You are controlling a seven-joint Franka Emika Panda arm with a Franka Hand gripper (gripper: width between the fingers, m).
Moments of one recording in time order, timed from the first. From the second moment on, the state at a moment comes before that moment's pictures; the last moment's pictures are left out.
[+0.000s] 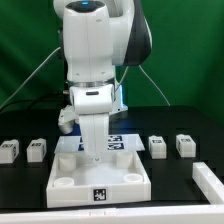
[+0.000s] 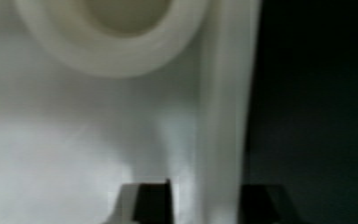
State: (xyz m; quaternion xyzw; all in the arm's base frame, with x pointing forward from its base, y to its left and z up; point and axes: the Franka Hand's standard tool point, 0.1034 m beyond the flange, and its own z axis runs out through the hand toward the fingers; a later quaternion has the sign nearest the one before) arm 0.430 -0.026 0.012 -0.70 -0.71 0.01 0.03
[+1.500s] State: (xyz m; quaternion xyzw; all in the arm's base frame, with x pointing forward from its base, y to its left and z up) arm 0.485 0.046 0.012 -0.72 -0.69 -0.03 0.02
